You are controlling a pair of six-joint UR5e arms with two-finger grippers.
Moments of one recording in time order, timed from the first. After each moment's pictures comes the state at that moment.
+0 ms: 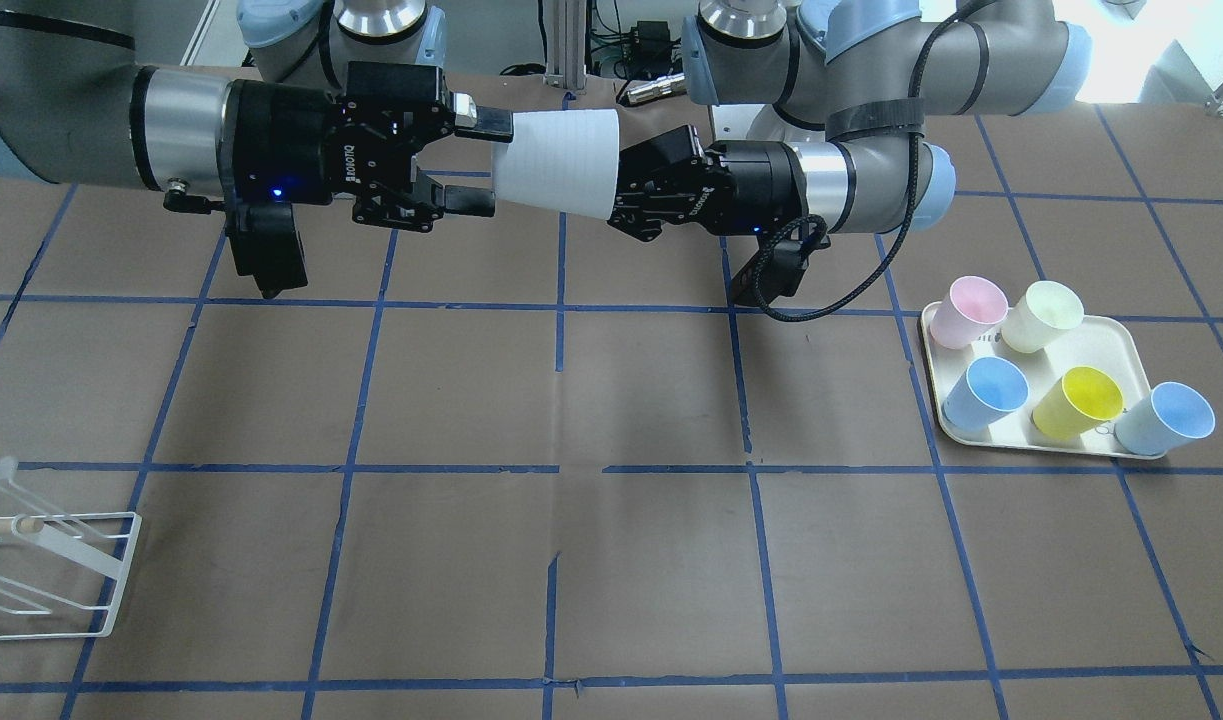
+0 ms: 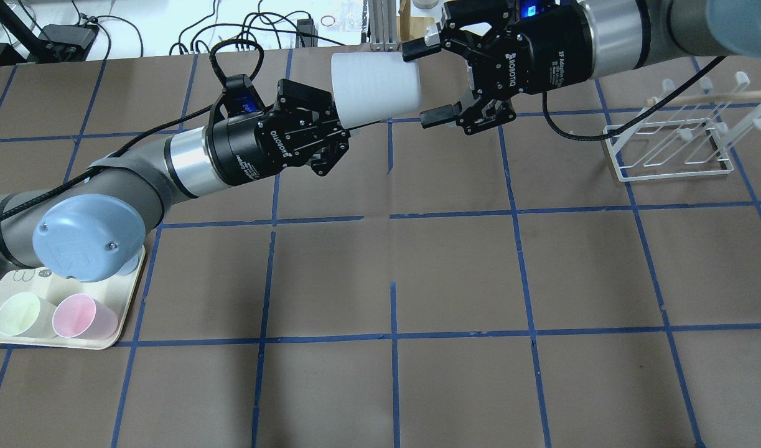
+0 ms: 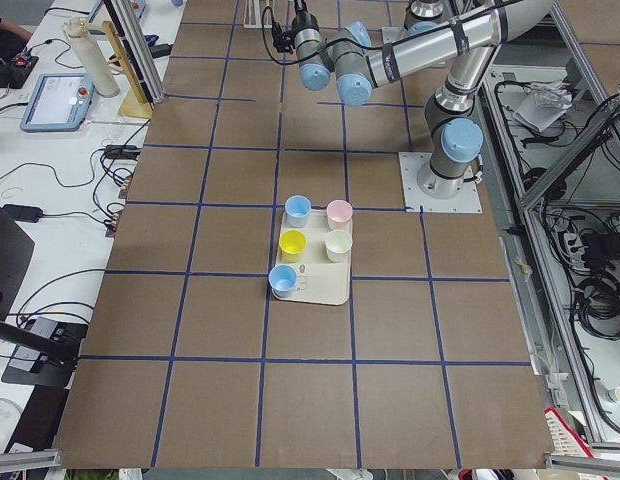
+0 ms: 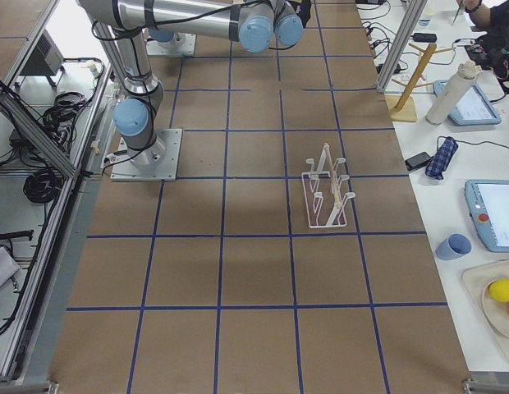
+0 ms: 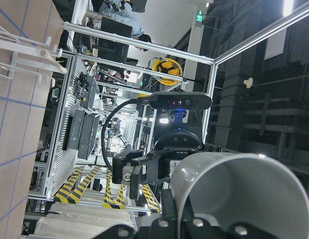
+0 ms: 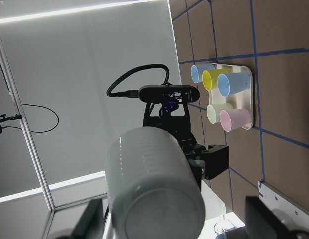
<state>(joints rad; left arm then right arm) -1.48 -1.56 -2.04 -1.71 -0.15 0.38 1.46 -1.47 1.54 -0.88 -0.30 -0.60</state>
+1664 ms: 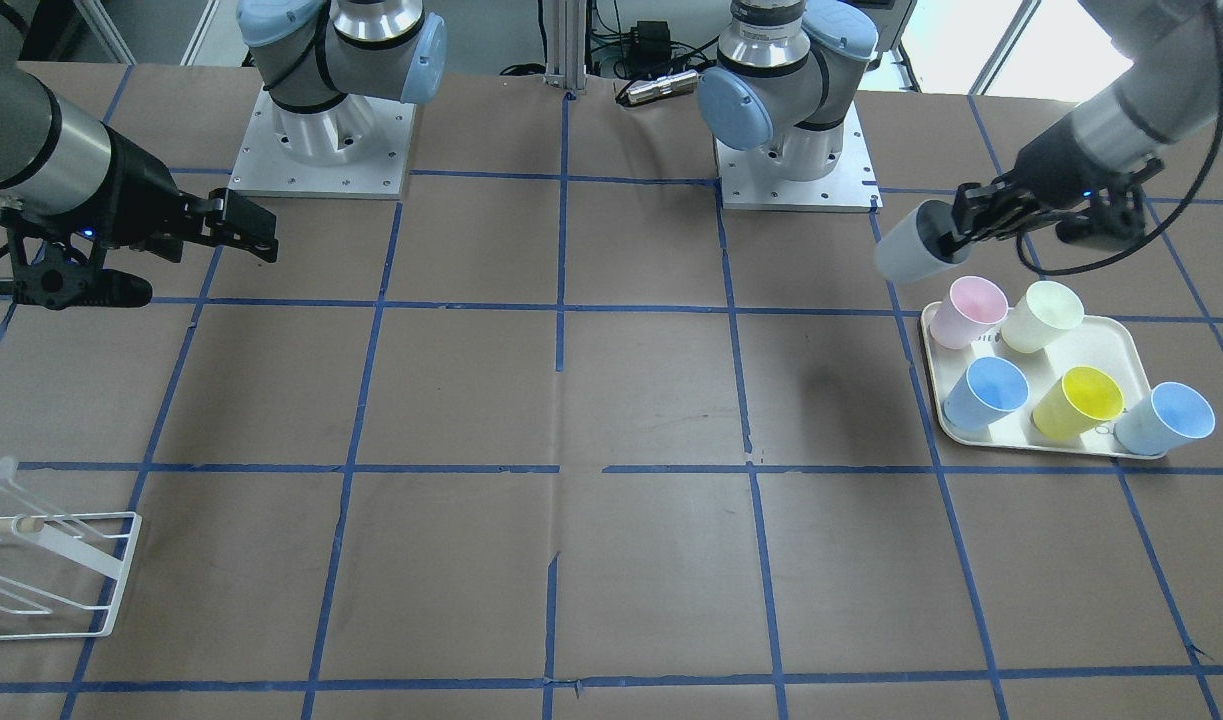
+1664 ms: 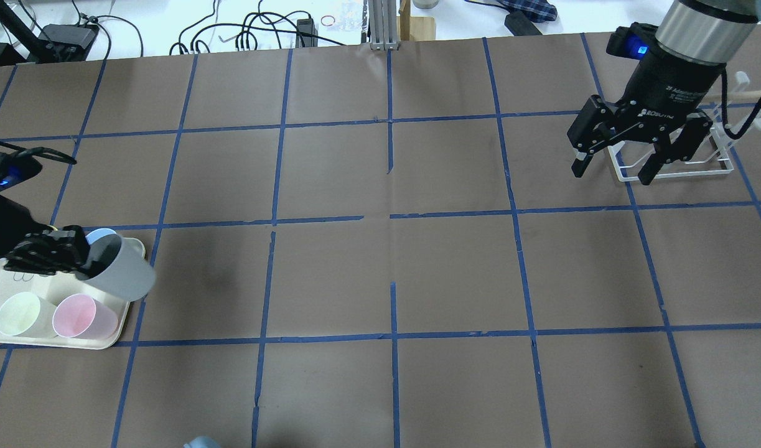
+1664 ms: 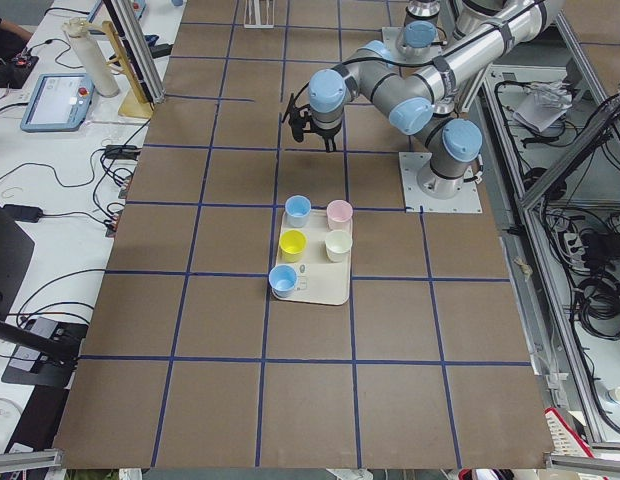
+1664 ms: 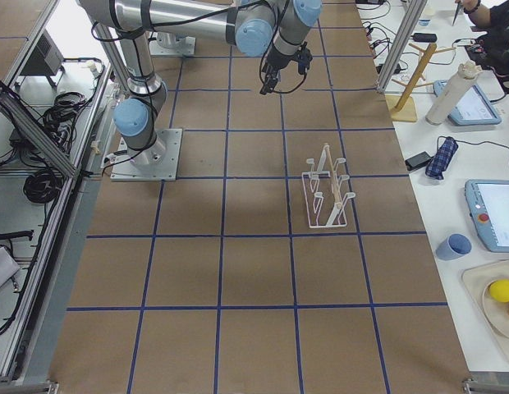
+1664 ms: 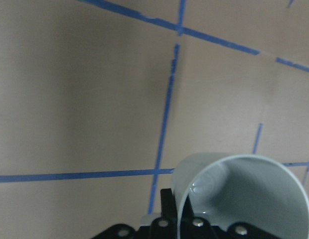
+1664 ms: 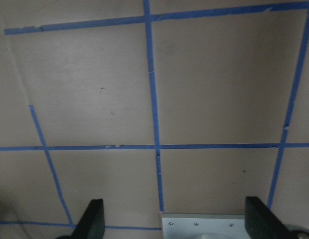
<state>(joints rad) -0.87 -1.38 -1.95 -1.62 1.43 0.62 1.41 -1.47 1.51 -1.30 -1.53 -0.11</state>
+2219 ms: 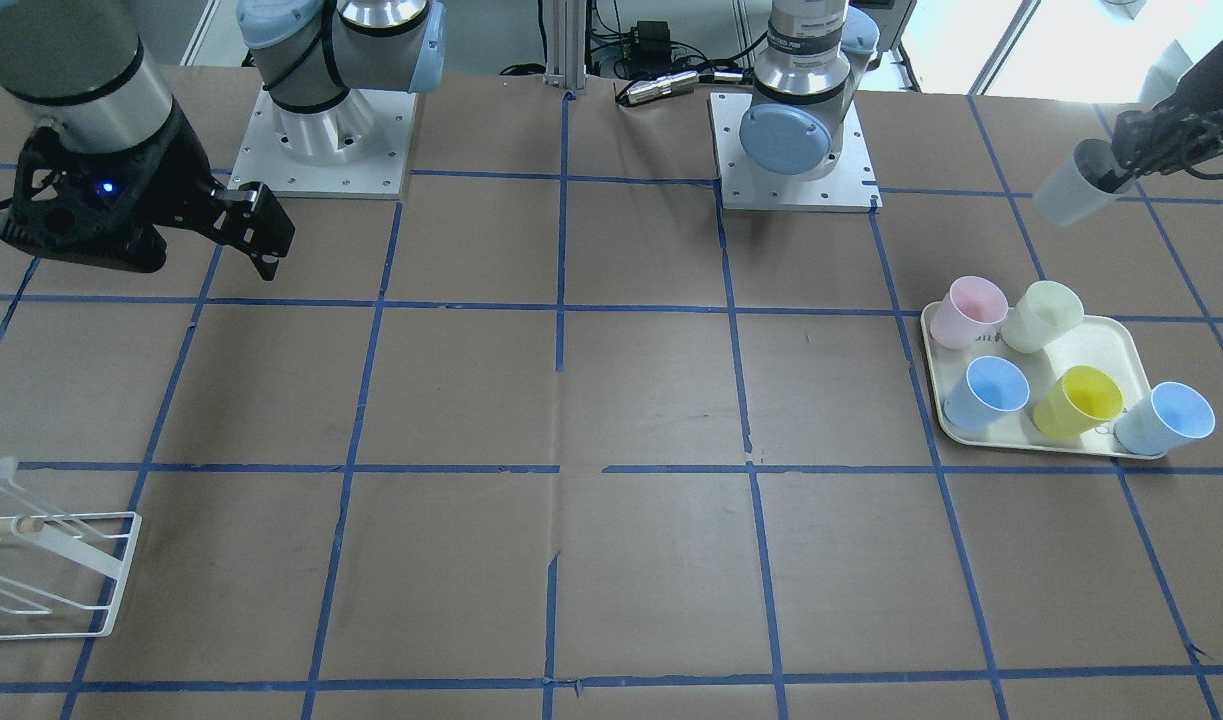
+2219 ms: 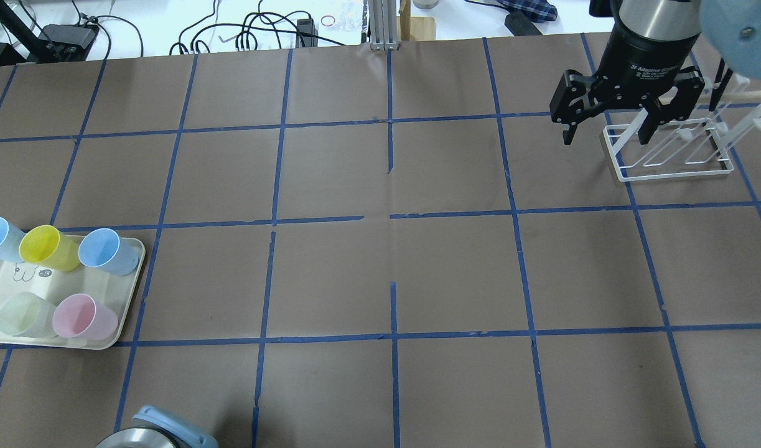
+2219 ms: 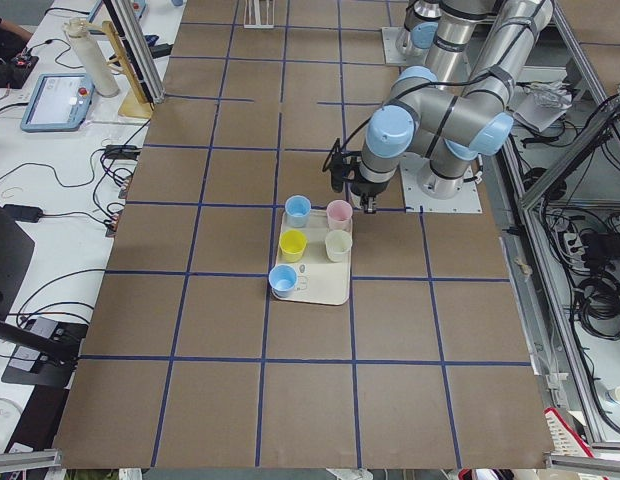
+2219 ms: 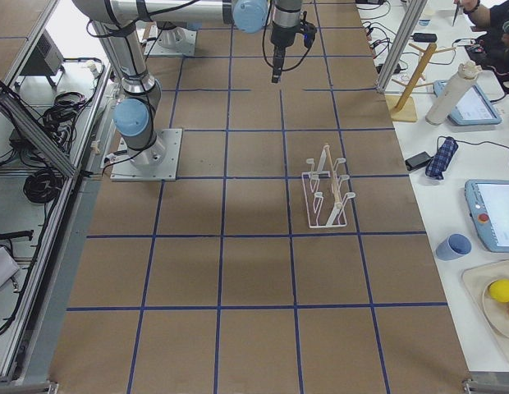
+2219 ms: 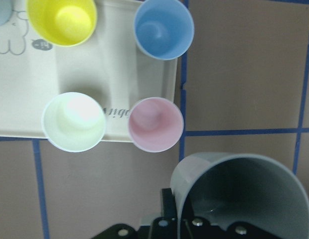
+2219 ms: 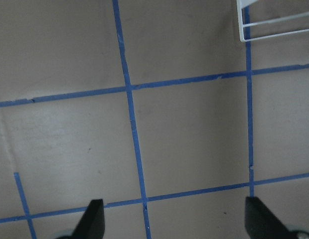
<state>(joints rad) -0.44 -1.41 -1.90 -1.53 1.50 1.18 1.53 -1.54 1.52 -1.53 -1.62 0.07</state>
